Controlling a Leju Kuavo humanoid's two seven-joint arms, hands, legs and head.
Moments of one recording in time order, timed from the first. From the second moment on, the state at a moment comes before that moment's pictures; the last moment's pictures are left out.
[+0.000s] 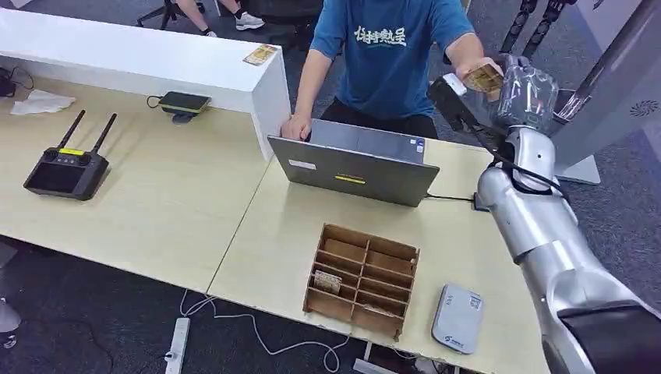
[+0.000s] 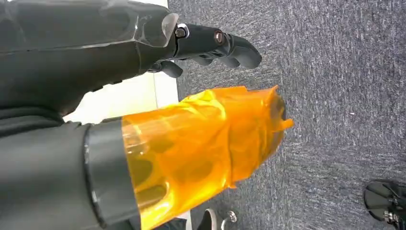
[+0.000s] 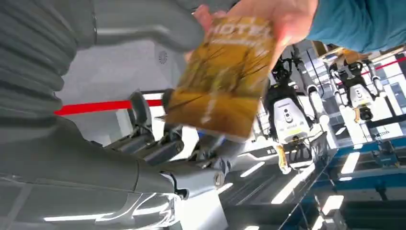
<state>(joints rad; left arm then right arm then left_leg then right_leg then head) 0.03 -0.10 1.56 -0.29 -1.57 -0.39 -0.10 -1.07 0.08 0.40 -0.61 1.02 -0.52 0.20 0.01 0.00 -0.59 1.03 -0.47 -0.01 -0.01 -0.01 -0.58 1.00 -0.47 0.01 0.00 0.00</state>
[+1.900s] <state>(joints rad) 0.05 -0.24 1.56 -0.45 -1.28 -0.51 -0.05 -0.50 0.09 0.25 -1.26 0.98 -0.70 -0.15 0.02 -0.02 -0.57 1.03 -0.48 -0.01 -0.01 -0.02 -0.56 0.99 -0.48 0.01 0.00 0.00</state>
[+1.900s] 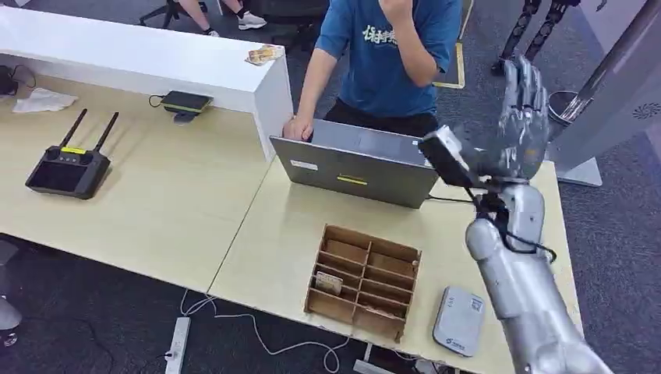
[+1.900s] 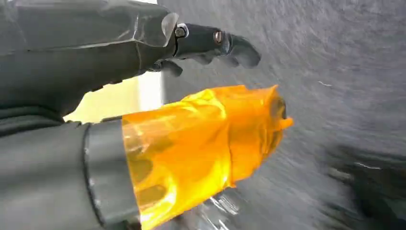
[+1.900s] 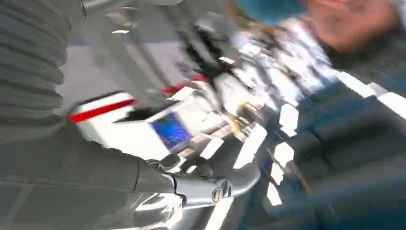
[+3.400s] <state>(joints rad) 0.08 -0.34 1.56 -0.63 -1.25 -0.55 -0.04 0.24 0.17 0.07 -1.82 0.97 -0.70 -0.42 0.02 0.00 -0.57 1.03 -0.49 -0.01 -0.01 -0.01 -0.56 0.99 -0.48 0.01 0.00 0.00</state>
